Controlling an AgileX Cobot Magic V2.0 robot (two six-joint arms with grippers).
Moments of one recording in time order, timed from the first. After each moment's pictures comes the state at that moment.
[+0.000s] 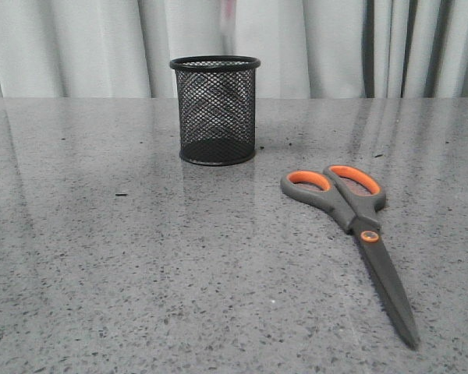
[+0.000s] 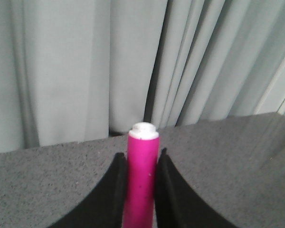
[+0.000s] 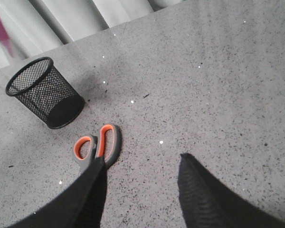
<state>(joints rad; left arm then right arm) -0.65 1.67 -1.35 -0.41 -0.10 0.17 0.08 0.27 -0.45 0.26 0.62 0.15</state>
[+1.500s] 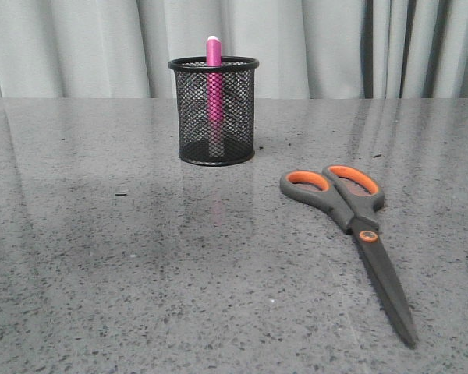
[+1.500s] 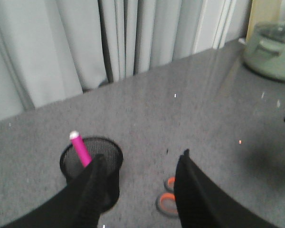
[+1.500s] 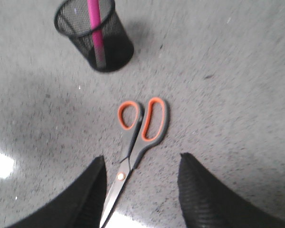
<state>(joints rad) -0.68 0.97 -1.02 -0.24 0.45 0.18 0.12 0.89 -0.97 0.46 0.95 -0.27</state>
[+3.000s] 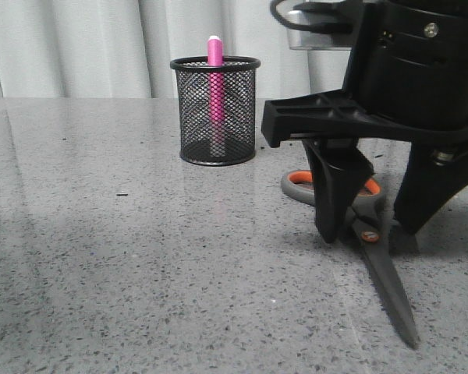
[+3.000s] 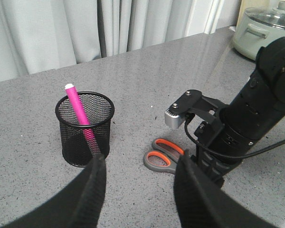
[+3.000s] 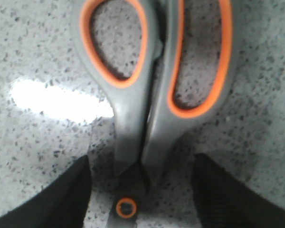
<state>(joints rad) -0.68 0.74 -0.82 -0.29 0.47 0.18 0.66 1.52 -1.05 -0.04 0.91 0.46</state>
